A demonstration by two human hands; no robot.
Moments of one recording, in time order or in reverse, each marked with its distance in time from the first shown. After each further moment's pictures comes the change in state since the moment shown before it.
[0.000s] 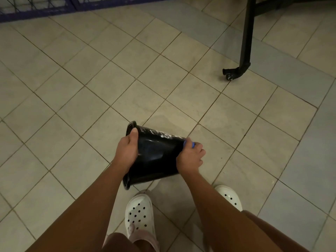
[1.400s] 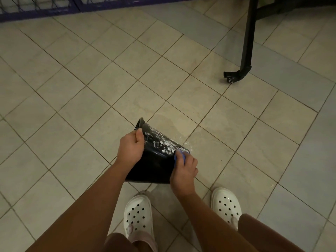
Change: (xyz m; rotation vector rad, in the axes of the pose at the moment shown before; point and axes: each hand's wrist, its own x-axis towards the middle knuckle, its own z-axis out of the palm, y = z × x) left_hand 0.001 0.009 0.004 0.267 0.120 0.275; right_hand -0.043 0.034 0.029 0.013 0.192 -0.481
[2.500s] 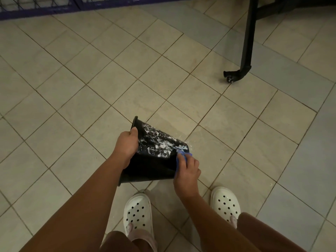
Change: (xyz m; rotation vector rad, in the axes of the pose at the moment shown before) left_hand 0.014 -0.001 -0.004 -0.177 -0.110 -0.355; right_hand -0.007 0.010 0.000 -0.016 -0.006 -0.044
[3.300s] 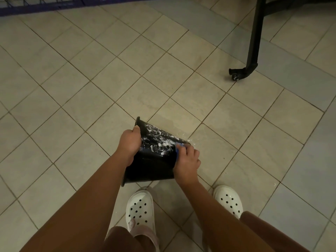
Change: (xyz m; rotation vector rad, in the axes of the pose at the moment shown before) left_hand 0.007 -0.006 0.002 -0.068 0.025 -0.064; right_hand 0.028 -0.018 -0.006 0.035 -0.049 0.077
